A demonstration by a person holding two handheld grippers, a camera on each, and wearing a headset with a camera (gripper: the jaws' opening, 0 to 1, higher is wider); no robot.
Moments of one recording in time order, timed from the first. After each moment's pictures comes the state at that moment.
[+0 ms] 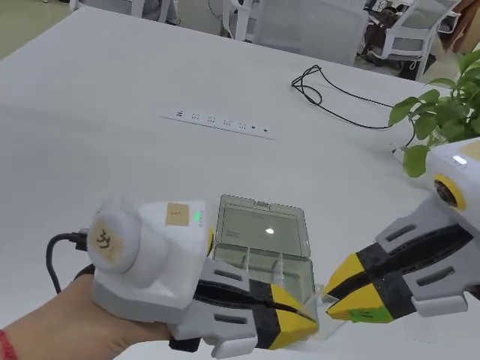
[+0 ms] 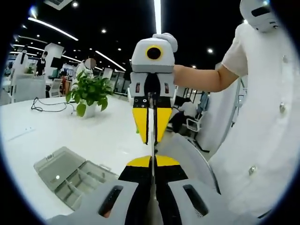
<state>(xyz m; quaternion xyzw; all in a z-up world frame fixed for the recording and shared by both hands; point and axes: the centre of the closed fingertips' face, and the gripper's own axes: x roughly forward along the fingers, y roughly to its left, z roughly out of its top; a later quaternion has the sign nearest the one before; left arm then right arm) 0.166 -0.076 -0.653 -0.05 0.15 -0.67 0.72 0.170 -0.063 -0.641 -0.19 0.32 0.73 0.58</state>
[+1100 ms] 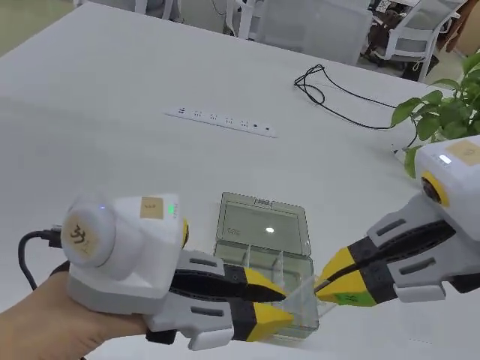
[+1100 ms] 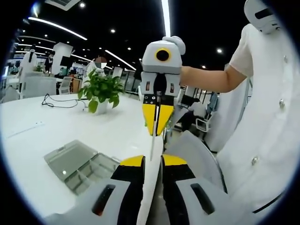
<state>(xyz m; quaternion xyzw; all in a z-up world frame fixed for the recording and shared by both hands) 0.182 -0.049 -0.667 -0.05 0.17 -0.63 0.76 0.184 -0.060 -0.648 -0.22 0.31 0.71 0.60</state>
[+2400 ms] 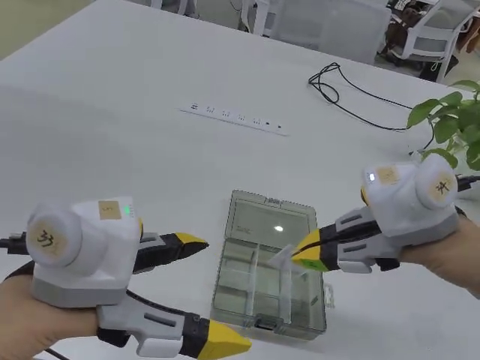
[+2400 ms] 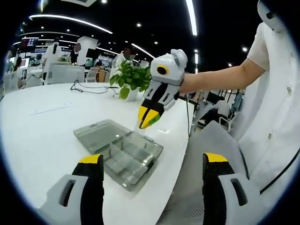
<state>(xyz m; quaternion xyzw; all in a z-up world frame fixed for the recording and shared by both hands) 0.211 0.008 -0.714 -0.05 0.22 -0.53 0.82 0.273 -0.057 -0.744 -0.25 0.32 0.63 0.66</state>
